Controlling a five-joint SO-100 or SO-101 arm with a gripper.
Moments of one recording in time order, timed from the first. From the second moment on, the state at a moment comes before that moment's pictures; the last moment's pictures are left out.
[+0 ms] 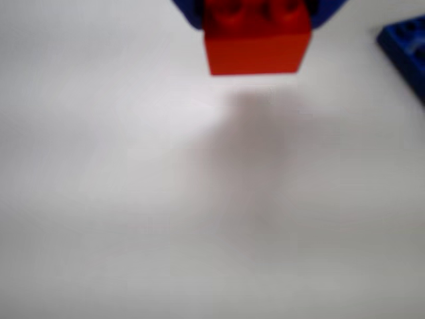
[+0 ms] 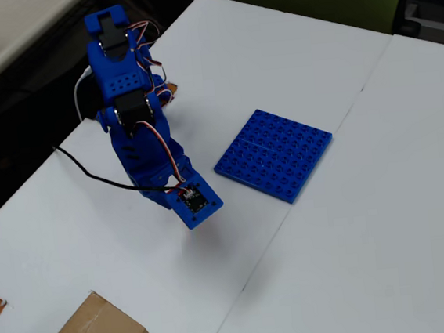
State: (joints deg) arm 34.6 69.7 60.1 86.1 -109.5
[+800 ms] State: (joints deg) arm 16.5 86.7 58.2 89.4 -102.3
